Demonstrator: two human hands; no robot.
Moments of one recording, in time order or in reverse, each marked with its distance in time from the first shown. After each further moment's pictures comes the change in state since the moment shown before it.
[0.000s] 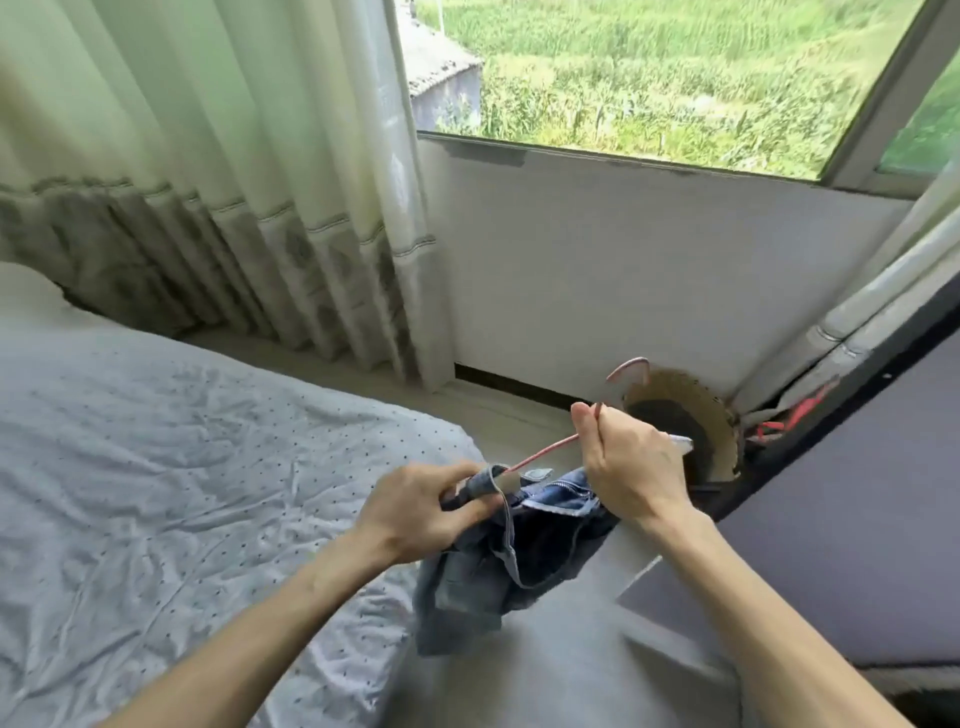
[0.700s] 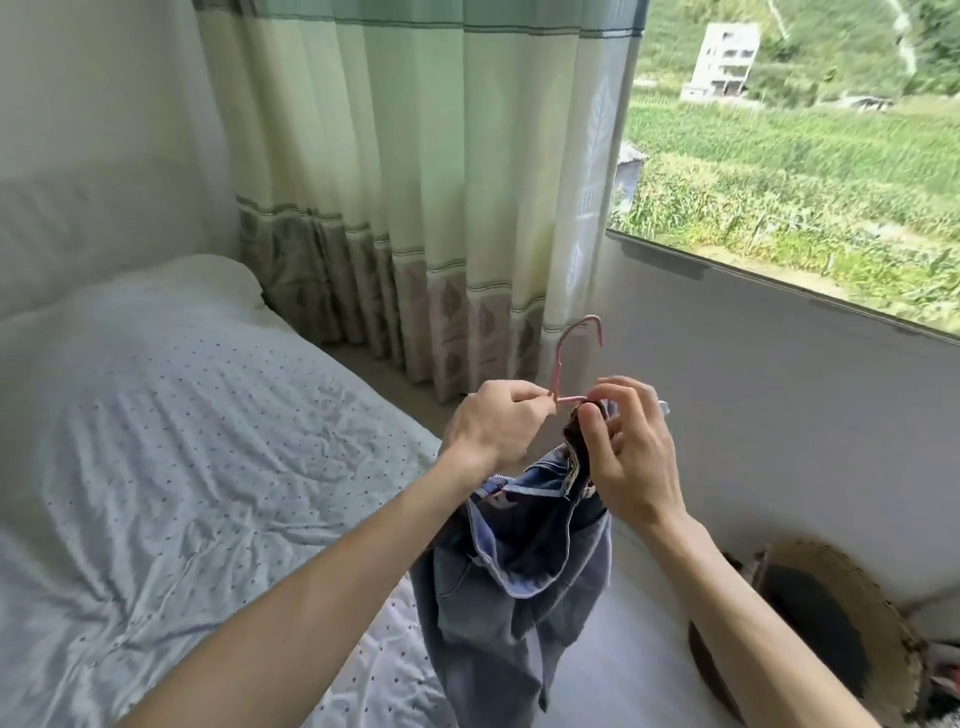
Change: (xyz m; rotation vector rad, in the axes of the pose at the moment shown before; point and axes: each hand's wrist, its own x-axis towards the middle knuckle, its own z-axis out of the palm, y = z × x) left_hand 0.086 -0.035 -0.155 -0.386 0.351 -0.540; right_hand 0.138 -0.154 0.062 0.518 0.160 -0.436
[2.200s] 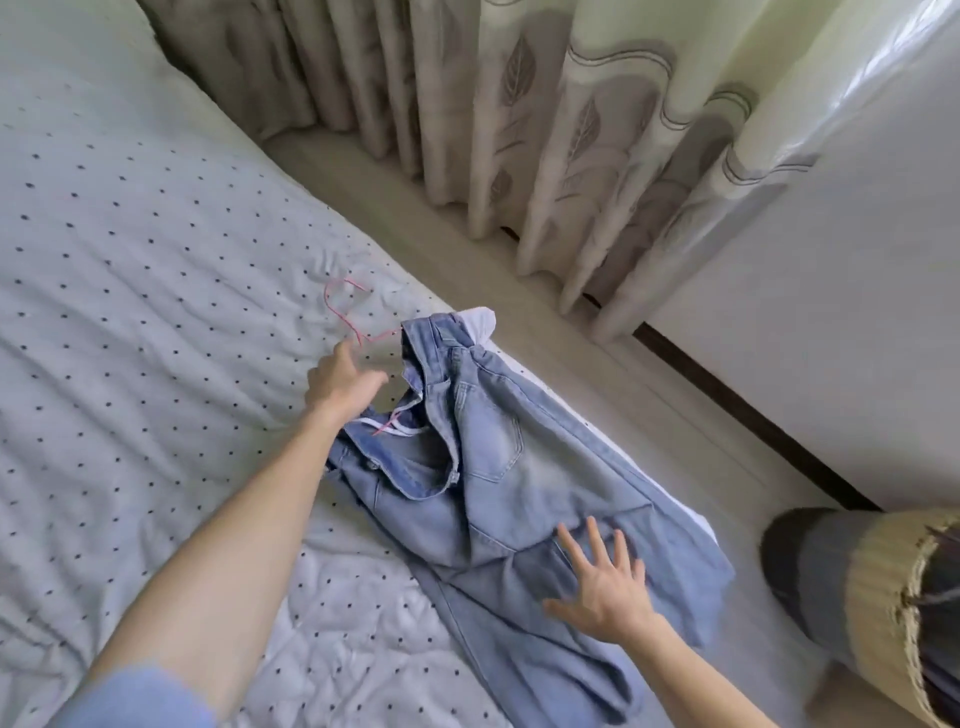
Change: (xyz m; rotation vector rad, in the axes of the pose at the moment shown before) left_hand 0.400 -0.542 -0.107 0.235 -0.057 -0.700; right_hand -0.048 0.192 0.429 -0.617 -1.485 0.657
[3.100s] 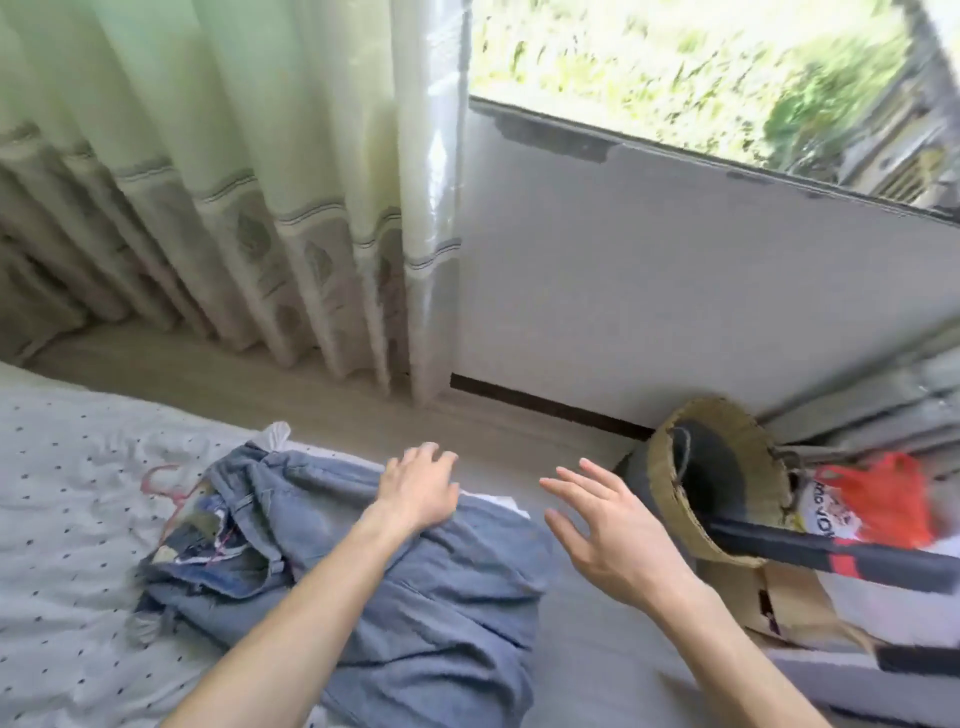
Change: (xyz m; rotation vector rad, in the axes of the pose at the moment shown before) left_hand -0.296 0.204 0.143 0.851 -0.284 0.908; right_hand -0.275 0.156 -0.076 0.338 0.822 0.013
